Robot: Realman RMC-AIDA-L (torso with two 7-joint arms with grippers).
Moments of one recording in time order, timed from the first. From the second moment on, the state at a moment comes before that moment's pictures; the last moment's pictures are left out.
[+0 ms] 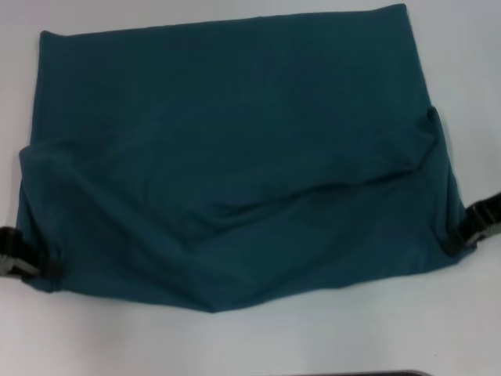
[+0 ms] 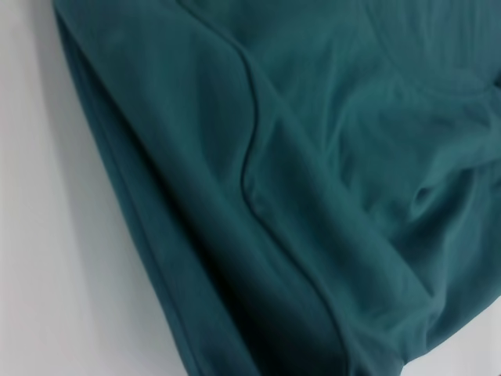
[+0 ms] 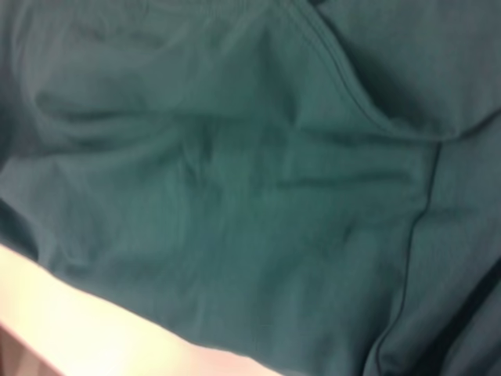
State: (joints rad) left arm -0.47 -1.95 -2.39 -0.95 -0.66 1.94 -2.58; right arm 0.66 2.00 -0.78 -0.85 -2.73 -1.85 2.48
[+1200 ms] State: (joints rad) left arm -0.58 -1.90 -2.55 -0.93 -0.61 1.96 -2.56; right arm 0.67 1.91 -0.70 -0.84 -2.57 -1.88 2.43
